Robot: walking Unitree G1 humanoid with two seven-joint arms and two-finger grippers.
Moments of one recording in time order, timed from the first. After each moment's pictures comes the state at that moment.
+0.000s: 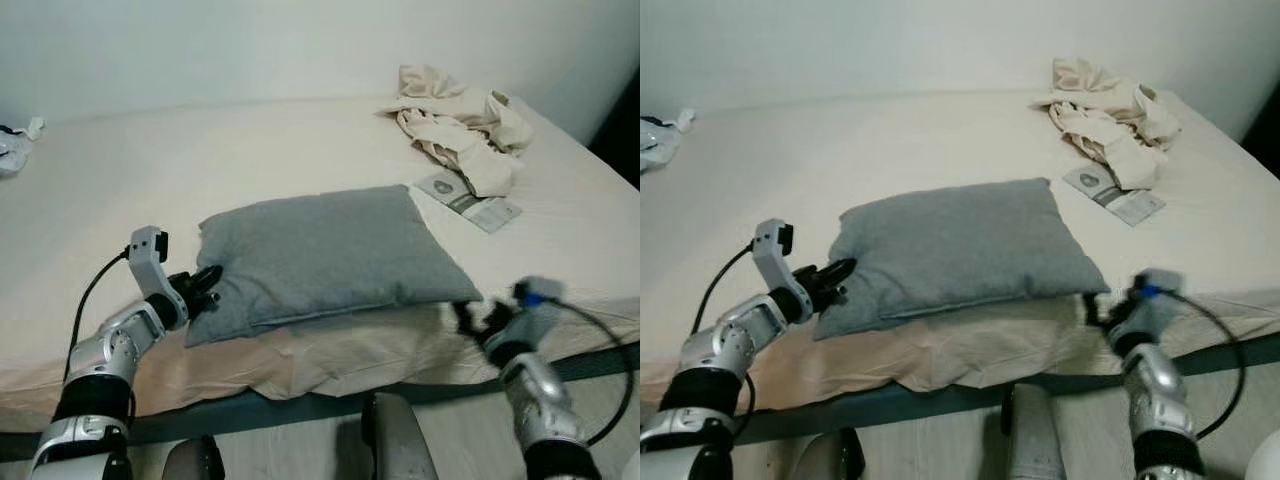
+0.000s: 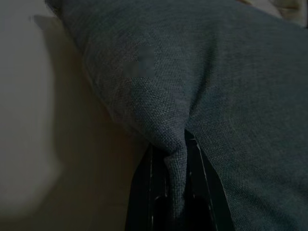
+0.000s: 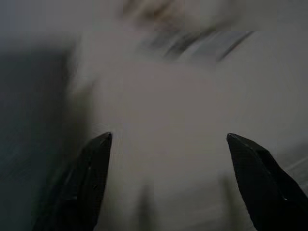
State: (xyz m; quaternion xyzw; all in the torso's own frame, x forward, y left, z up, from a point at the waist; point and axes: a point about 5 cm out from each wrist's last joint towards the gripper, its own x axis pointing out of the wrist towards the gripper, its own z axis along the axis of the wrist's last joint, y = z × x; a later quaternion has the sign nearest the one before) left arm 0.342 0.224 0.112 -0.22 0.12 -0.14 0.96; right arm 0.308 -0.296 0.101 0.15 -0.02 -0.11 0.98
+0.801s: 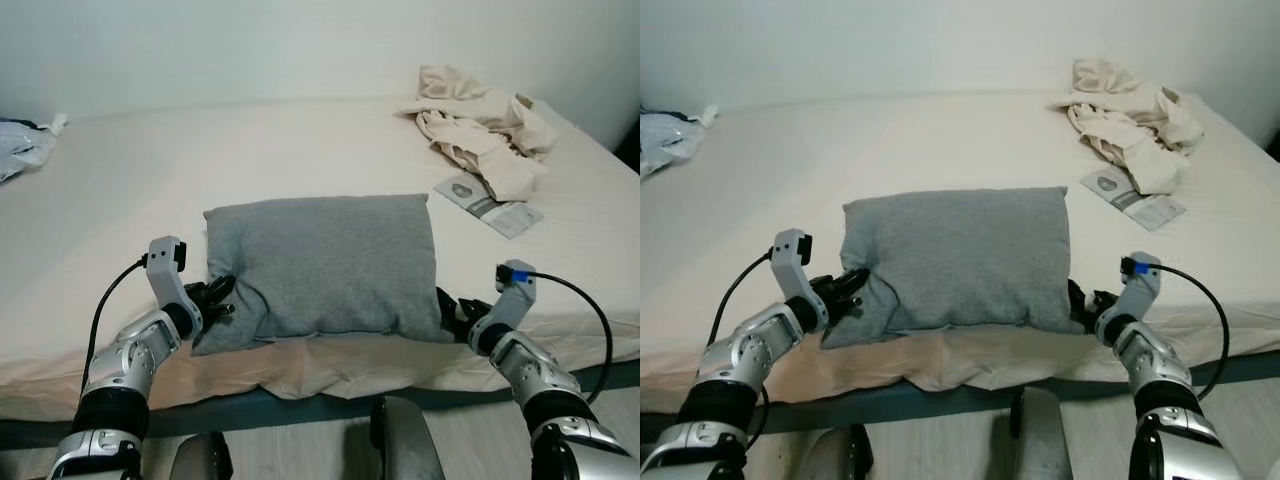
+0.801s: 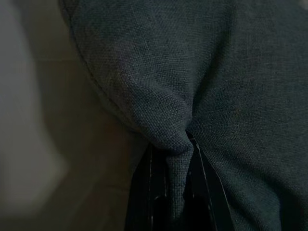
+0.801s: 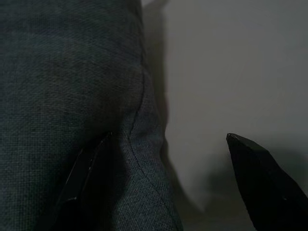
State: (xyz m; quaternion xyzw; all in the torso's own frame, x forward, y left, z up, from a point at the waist) left arm 0.336 0.187 0.104 -0.22 0.13 -0.19 0.95; right arm 0.332 -0.249 0.071 0.20 0.17 0.07 0.96
